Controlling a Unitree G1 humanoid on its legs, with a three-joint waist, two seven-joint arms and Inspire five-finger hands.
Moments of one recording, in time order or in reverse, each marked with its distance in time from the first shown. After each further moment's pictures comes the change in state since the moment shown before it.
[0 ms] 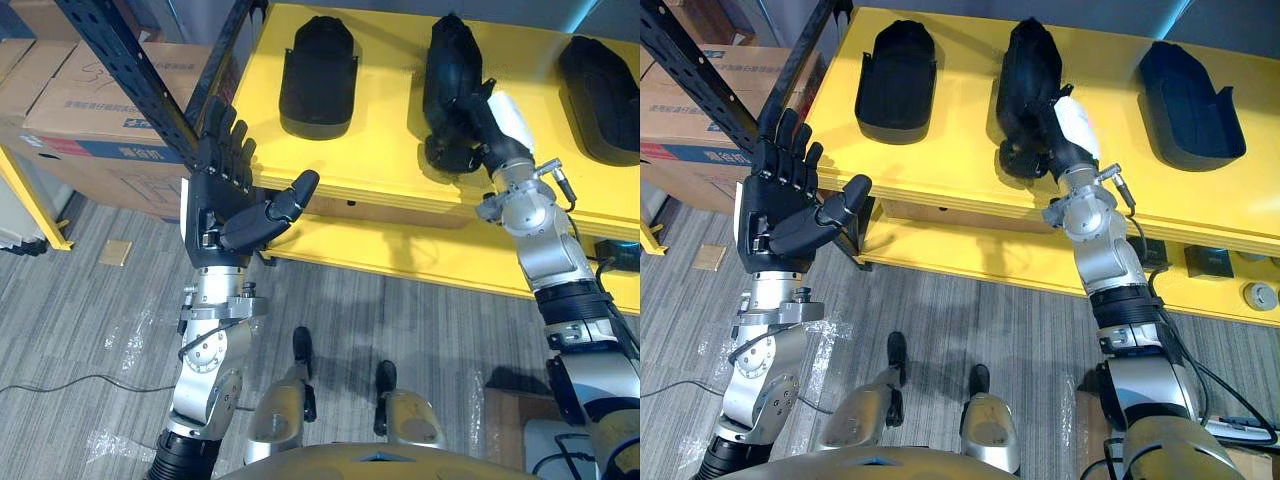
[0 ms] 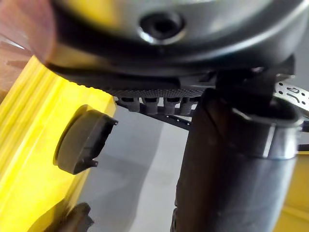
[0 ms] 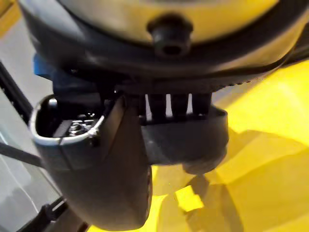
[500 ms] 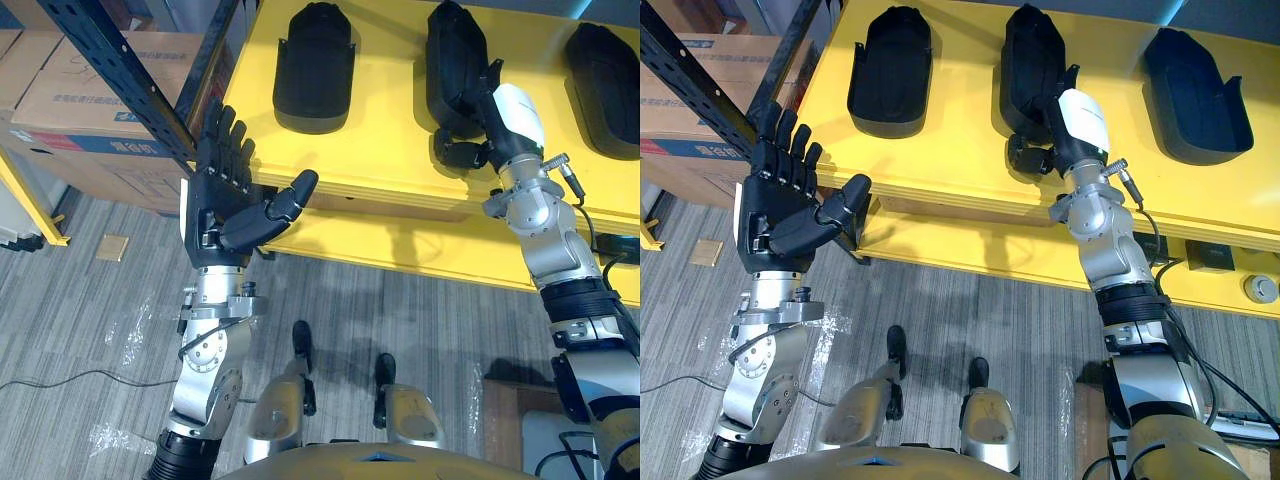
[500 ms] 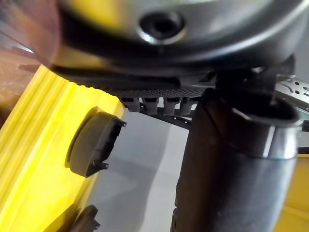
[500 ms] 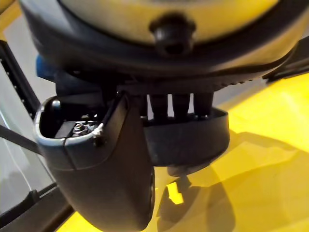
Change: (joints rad) left arm -0.001 0.001 0.002 0.005 0.002 0.002 0.008; right arm 0.005 -0.018 0.020 0.021 -0.081 -0.067 -0.041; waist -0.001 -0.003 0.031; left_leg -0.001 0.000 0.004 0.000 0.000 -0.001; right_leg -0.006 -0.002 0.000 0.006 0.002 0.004
